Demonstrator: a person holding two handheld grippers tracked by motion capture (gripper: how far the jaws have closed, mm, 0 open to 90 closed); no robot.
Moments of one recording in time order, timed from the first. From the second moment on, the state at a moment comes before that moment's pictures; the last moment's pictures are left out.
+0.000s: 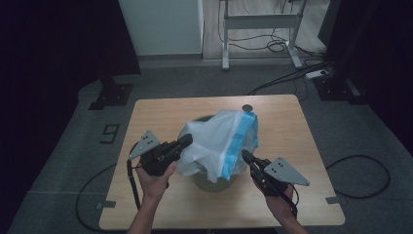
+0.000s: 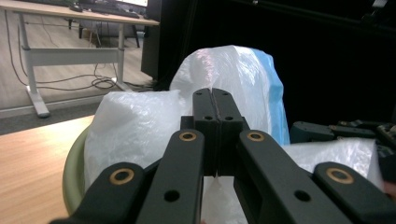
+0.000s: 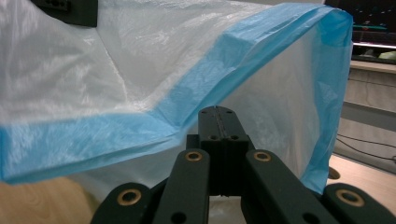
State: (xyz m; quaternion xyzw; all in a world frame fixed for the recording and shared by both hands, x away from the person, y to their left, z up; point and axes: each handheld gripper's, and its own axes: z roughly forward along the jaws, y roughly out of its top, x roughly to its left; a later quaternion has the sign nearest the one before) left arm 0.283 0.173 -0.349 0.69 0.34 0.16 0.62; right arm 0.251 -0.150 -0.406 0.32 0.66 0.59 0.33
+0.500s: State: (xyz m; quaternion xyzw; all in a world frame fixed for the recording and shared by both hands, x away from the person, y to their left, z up) left arm 0.283 0.182 -0.358 0.68 0.34 0.15 0.63; right arm 0.270 -0.148 -0.396 0.34 0.65 0.61 0.30
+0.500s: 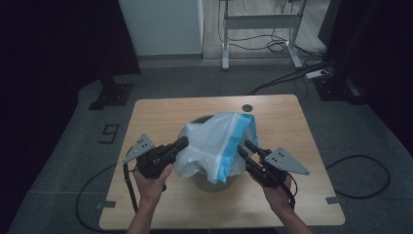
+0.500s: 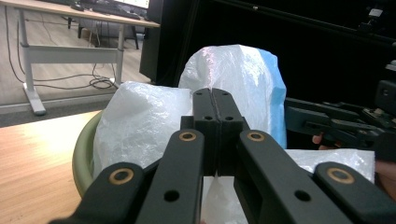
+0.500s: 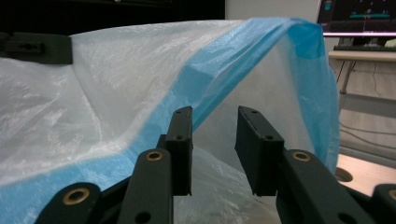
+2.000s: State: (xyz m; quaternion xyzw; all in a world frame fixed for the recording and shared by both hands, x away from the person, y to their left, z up) left arm 0.292 0.189 -0.363 0.67 0.35 0.15 0.63; right arm 0.303 -0.132 -0.386 0.35 0.65 0.60 0.28
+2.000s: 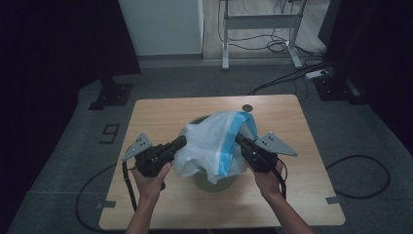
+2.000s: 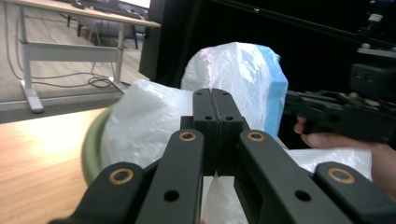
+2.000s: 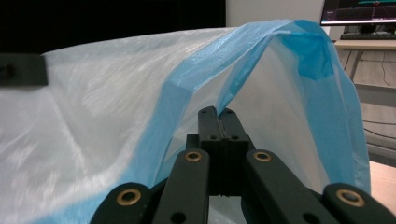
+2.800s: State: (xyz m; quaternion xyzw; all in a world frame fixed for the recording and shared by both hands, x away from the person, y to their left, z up) left arm 0.353 0.190 -0.349 0.62 0.39 0.16 0.66; right arm 0.327 -0.183 -0.352 0.37 0.63 0.59 0.33
